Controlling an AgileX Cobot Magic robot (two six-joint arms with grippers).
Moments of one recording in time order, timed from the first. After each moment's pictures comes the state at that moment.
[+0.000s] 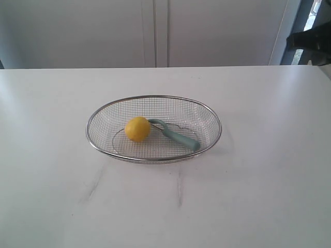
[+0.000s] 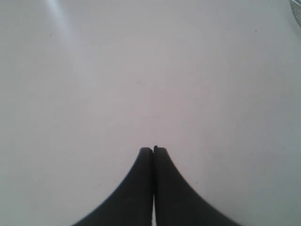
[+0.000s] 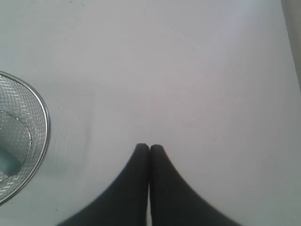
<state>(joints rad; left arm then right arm) 0.04 0.00 0.02 -0.03 0.50 0.13 0.07 1.36 -1.20 -0.04 0.73 0.06</state>
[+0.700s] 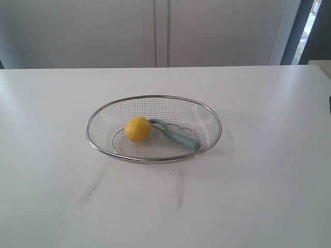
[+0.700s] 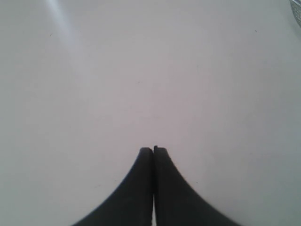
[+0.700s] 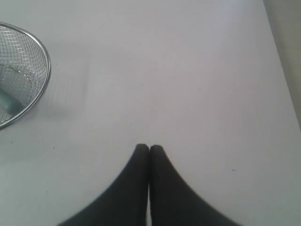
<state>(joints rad) 0.04 0.00 0.02 -0.03 0.50 0.13 0.06 0.89 -0.78 -0.08 0.70 0.08</state>
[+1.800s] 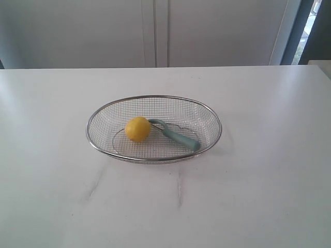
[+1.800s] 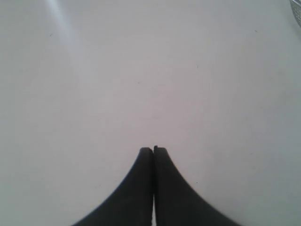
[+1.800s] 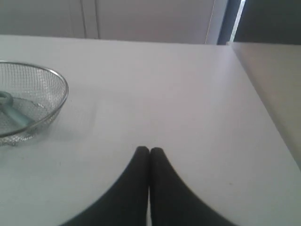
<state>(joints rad) 0.04 0.00 0.02 -0.03 0.50 0.13 0.06 0.17 -0.33 -0.08 0.56 0.08</state>
